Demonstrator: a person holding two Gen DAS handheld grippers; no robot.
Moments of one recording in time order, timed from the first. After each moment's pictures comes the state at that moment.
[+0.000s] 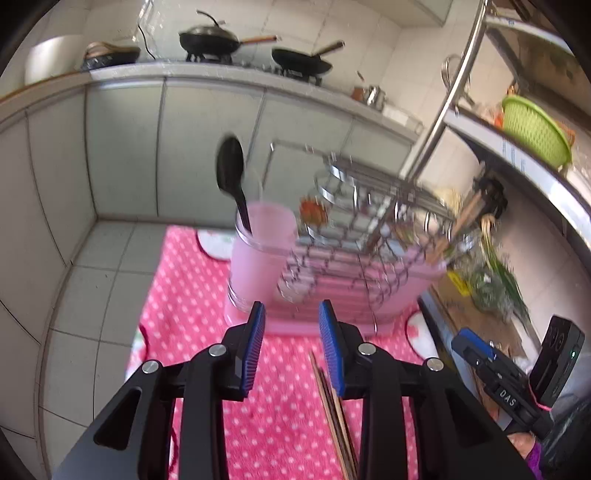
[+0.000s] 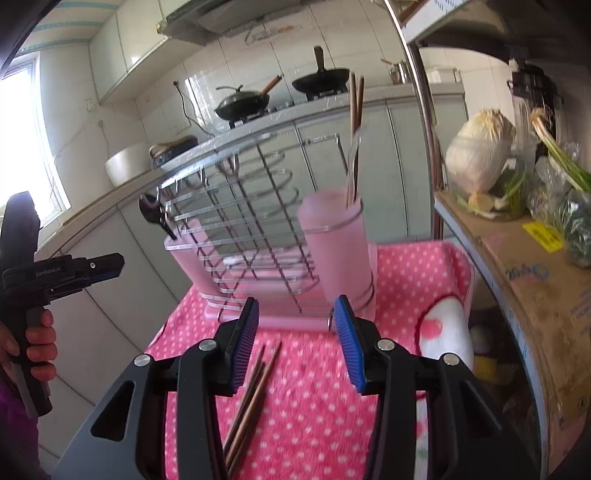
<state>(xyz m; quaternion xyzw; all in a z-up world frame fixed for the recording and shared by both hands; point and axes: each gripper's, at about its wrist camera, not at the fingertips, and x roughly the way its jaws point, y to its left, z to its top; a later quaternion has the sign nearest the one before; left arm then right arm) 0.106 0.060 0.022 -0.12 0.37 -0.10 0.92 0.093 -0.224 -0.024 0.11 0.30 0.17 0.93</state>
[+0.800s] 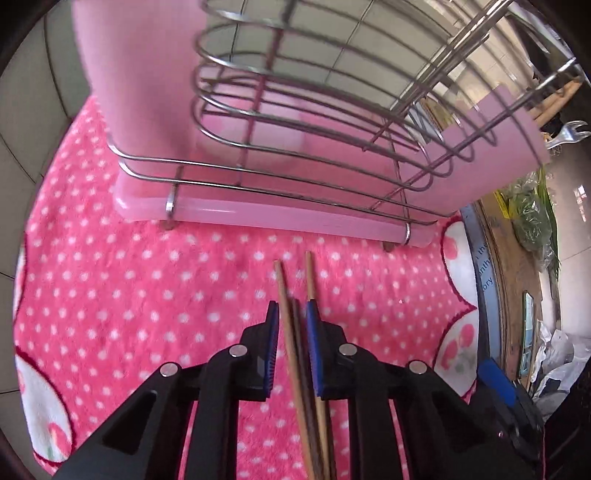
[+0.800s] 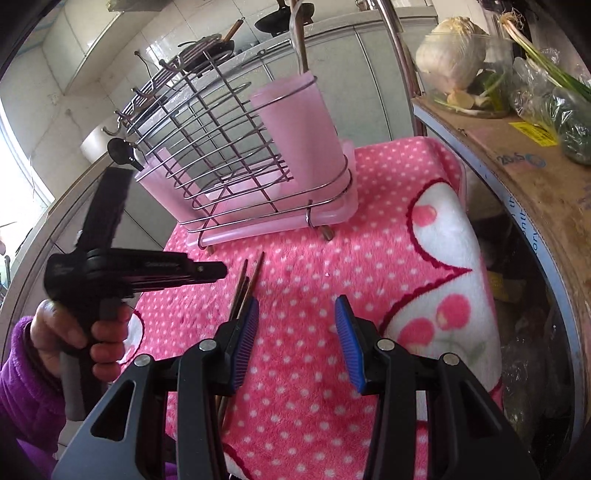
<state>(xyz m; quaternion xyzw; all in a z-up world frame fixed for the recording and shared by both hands) 0.186 -0.025 -0.112 -0.12 0.58 -0.10 0.80 0.080 -0.235 -0.080 0.15 0.41 0.16 0.88</state>
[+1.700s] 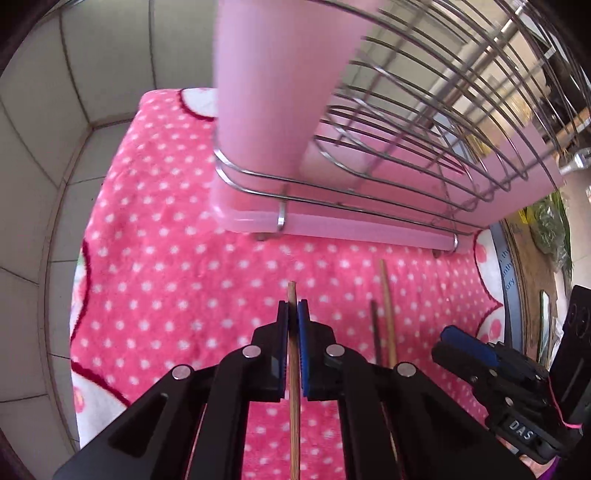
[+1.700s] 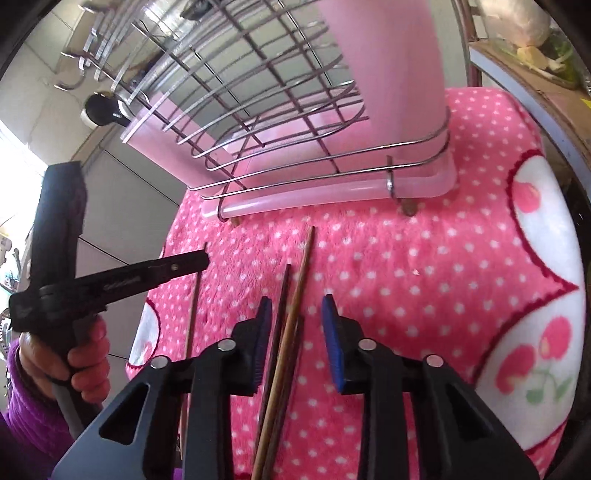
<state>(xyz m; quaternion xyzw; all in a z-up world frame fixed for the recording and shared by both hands) 0.175 0.040 -0.104 -0.10 0.57 -0.07 0.81 0.154 -0.152 -0.112 0.15 0.53 0.21 0.81</state>
